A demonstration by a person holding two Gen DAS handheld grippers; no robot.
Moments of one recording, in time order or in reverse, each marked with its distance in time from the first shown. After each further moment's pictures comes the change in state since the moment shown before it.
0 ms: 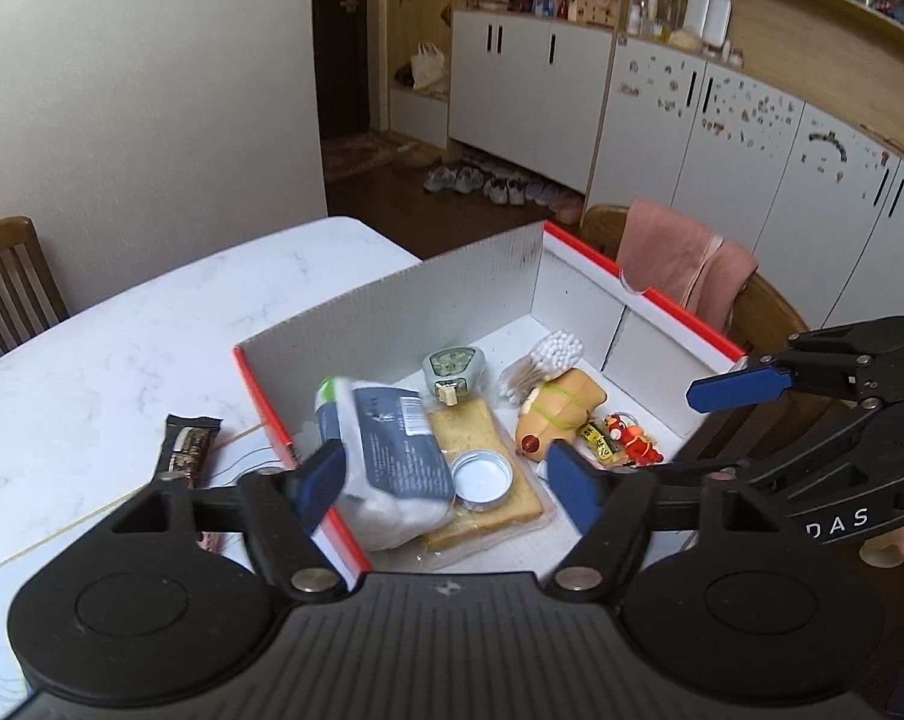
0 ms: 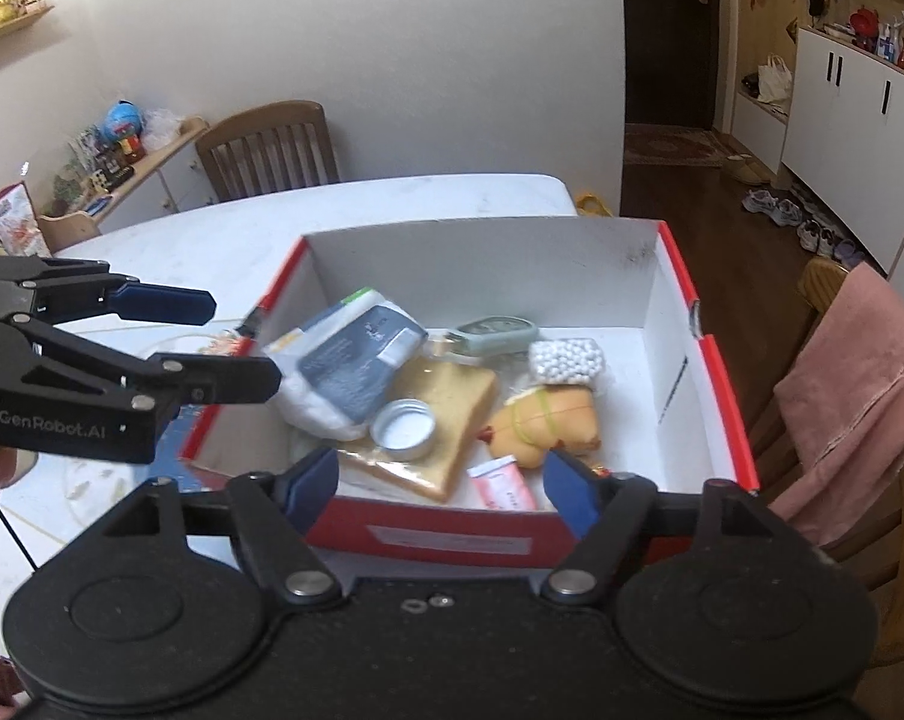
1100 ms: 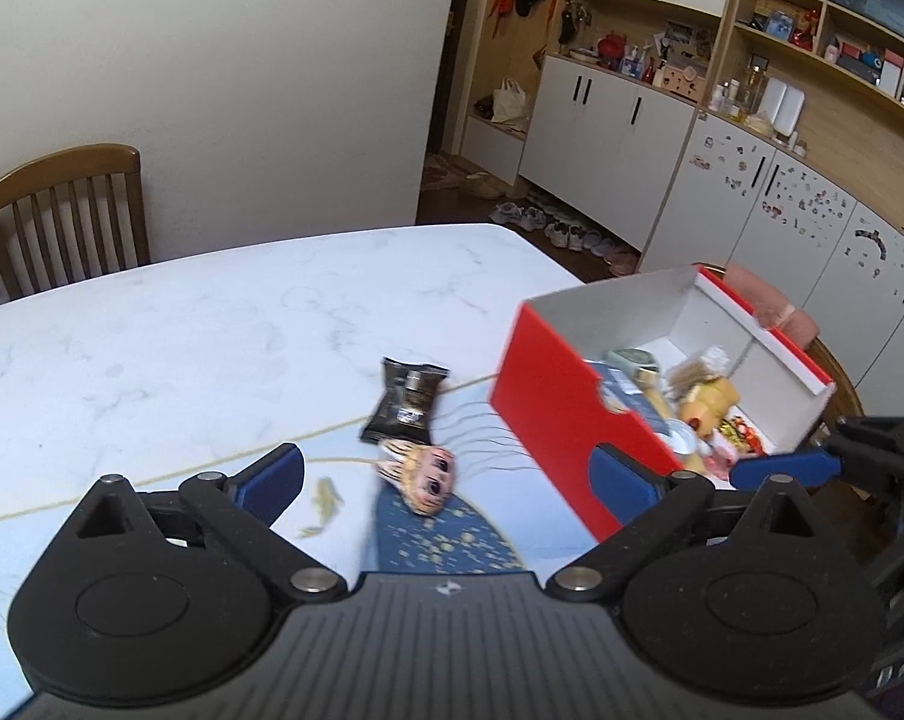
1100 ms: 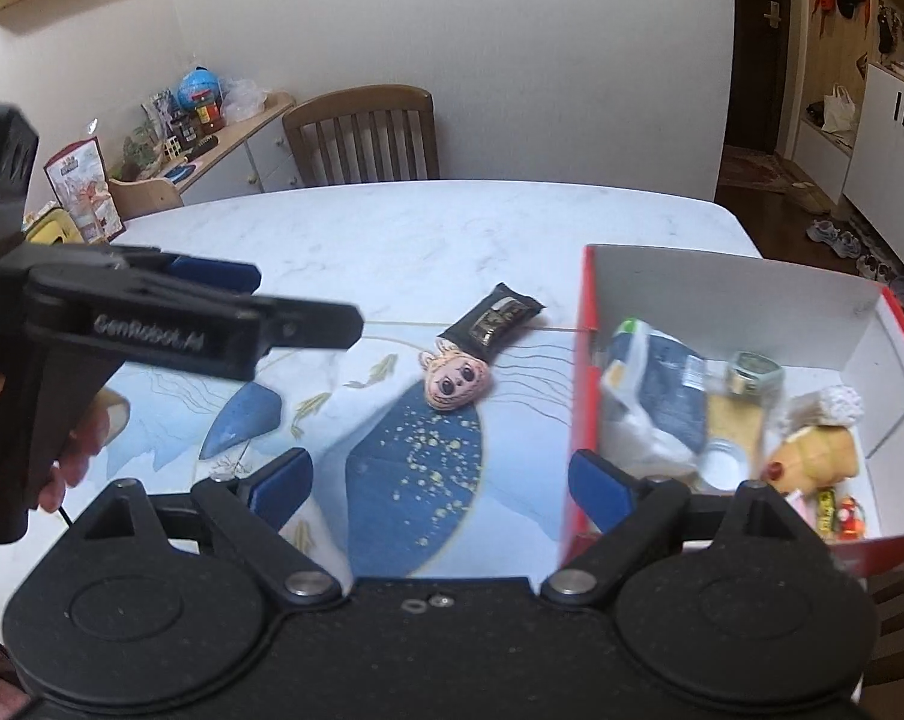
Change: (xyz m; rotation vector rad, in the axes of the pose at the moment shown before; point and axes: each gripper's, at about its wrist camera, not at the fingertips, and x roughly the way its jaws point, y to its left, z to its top) left arm -0.054 0.175 -0.057 -0.181 -0.062 0.013; right arm 0.044 0.186 0.014 -0.070 0.007 0.041
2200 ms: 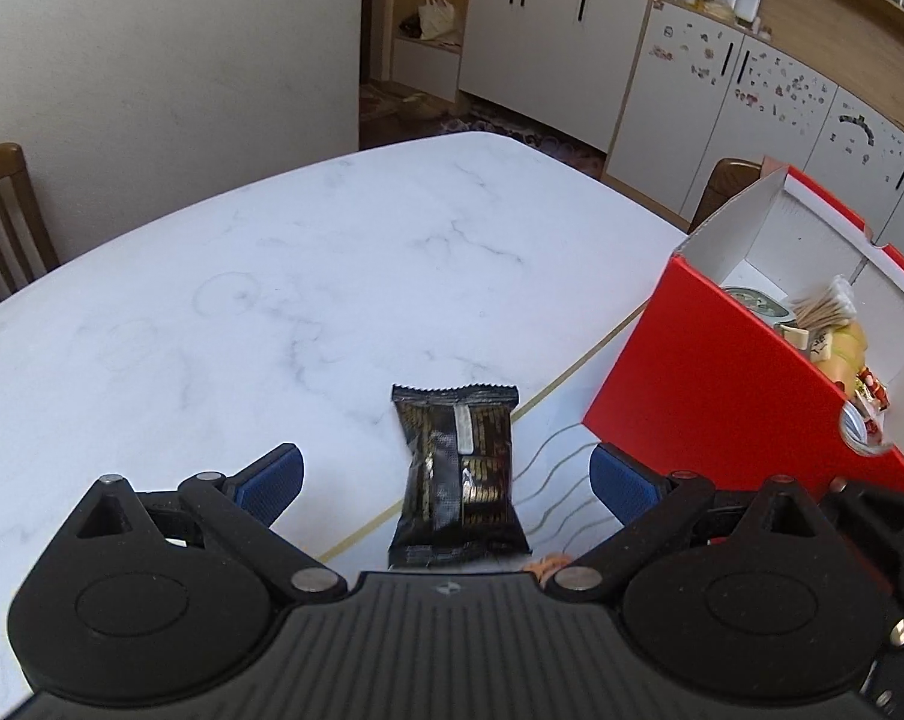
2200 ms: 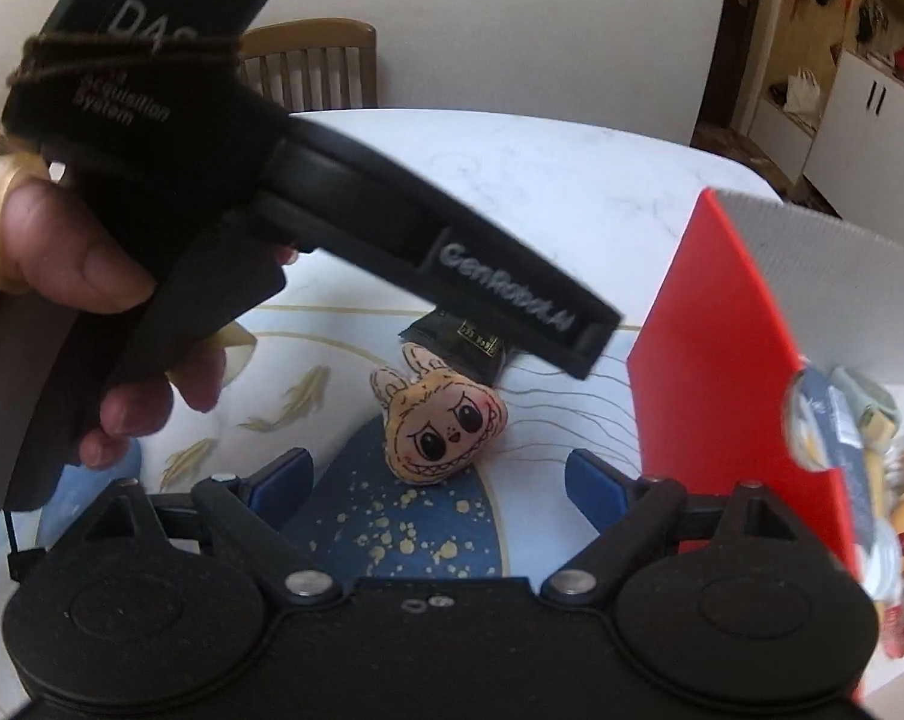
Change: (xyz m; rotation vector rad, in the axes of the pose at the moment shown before) left arm 0.182 0.032 0.033 0.181 0.169 -0.088; right arm 0.159 0.019 0.017 0.010 0.073 -0.166
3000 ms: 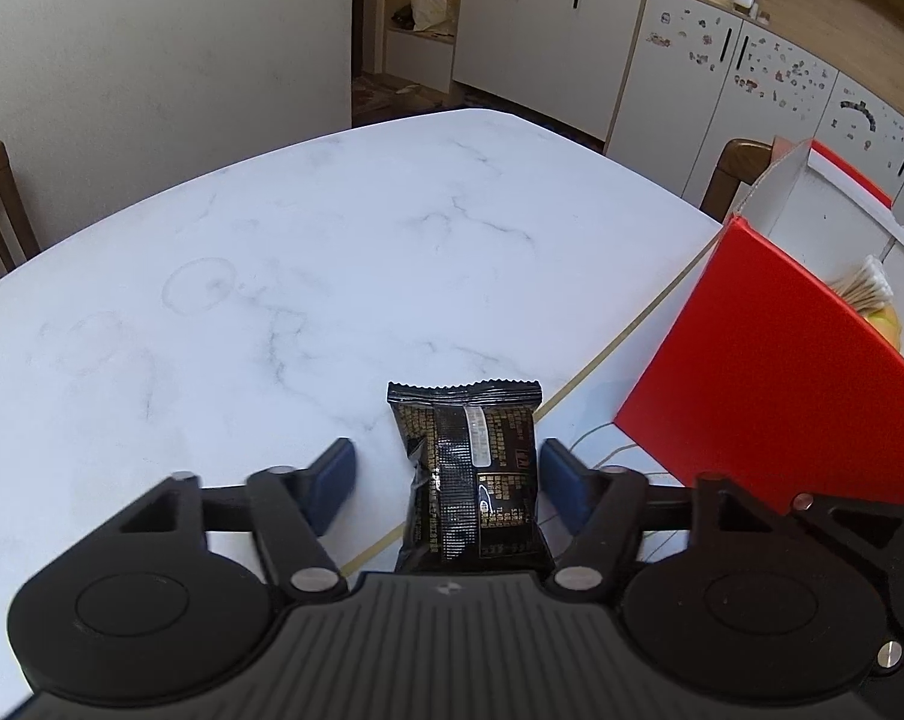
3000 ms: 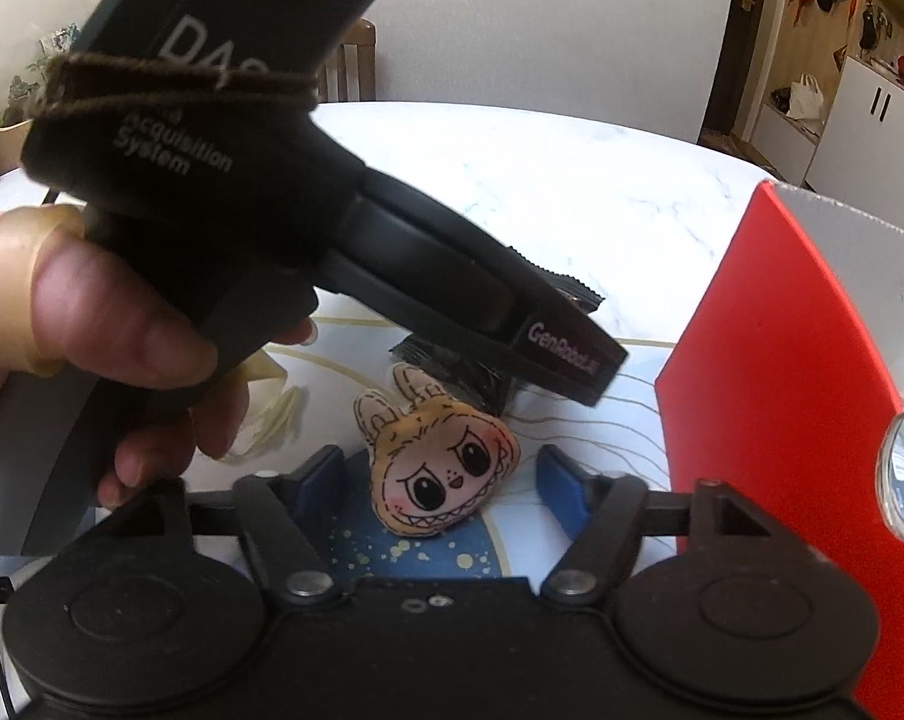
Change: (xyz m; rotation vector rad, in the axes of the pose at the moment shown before) left arm 0.029 0.002 -0.006 0.009 0.004 -0.001; right arm 0.015 0.009 -0.009 -0.019 -0.015 -0.005
